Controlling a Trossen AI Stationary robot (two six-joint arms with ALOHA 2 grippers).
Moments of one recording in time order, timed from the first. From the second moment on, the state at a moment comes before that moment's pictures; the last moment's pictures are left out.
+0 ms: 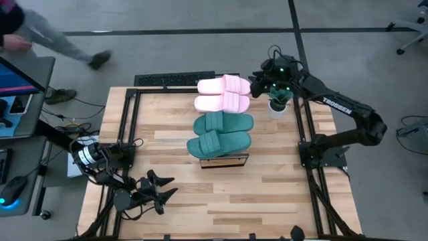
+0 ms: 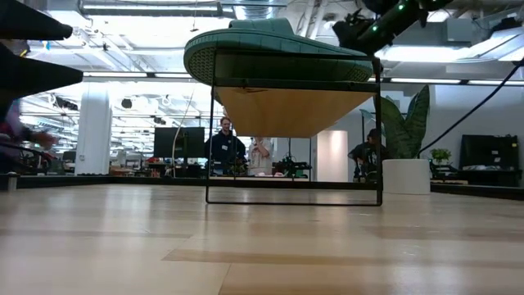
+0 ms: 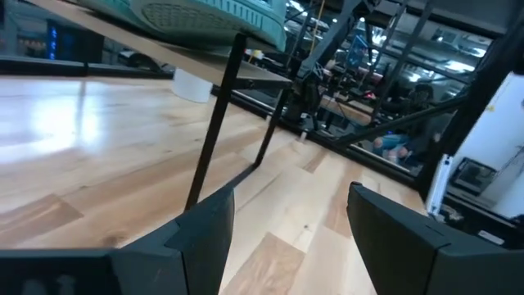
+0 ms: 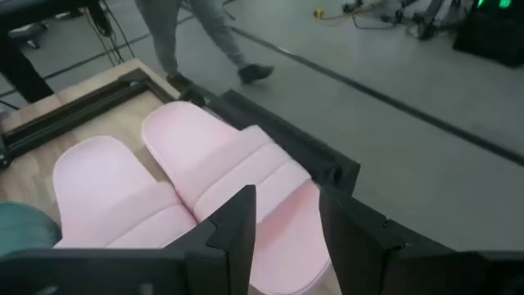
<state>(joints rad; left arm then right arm) -1.07 1.92 0.41 1.56 -1.46 -0.38 -0.69 1.25 1.12 -0.35 -0.03 0.05</state>
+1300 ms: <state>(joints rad) -1.06 1.92 0.37 1.56 -1.53 -0.57 -0.68 1.36 1.12 -0.42 -0.13 -0.04</state>
